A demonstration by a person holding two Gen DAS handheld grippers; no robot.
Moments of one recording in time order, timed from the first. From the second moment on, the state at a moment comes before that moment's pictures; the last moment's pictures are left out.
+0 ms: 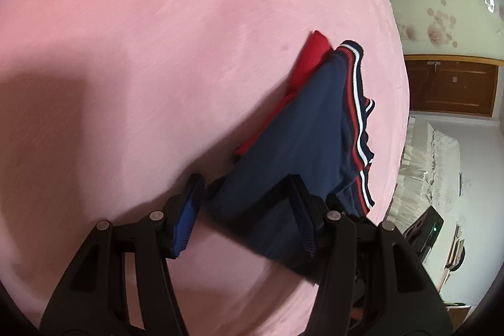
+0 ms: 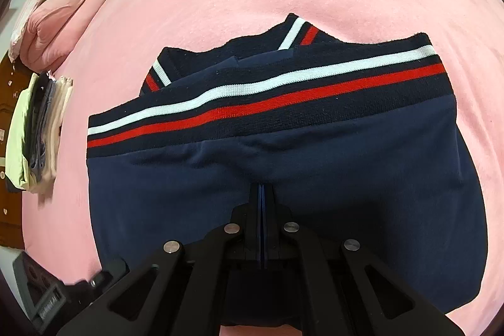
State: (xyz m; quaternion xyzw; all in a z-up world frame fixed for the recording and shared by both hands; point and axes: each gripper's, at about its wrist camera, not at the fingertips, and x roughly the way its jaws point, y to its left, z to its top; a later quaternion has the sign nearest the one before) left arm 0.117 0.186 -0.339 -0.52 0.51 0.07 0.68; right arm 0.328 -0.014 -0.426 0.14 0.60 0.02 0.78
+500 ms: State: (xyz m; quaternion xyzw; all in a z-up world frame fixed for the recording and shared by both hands) left arm 0.133 0.180 -0.317 -0.46 0.54 0.04 0.70; right arm 0.334 0.010 -0.443 0.18 0.61 -0.01 0.78
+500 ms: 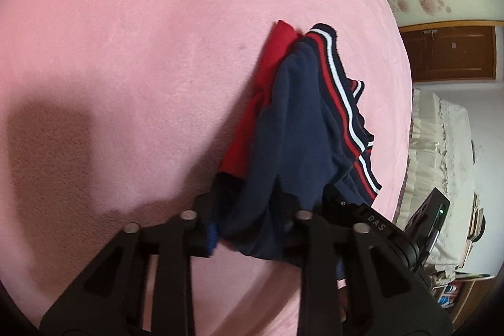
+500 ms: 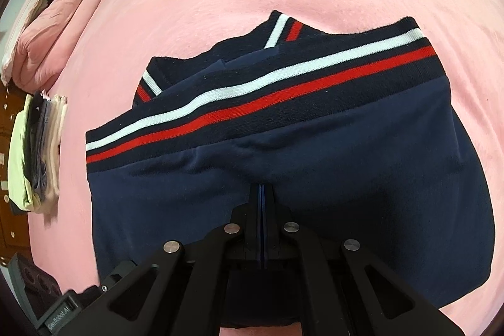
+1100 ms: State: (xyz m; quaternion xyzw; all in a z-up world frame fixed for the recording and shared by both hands) left arm 0.147 0.193 -0.327 -0.45 0.60 0.00 0.67; right arm 0.329 -0.003 -0.448 0.18 0.60 -0.04 0.78
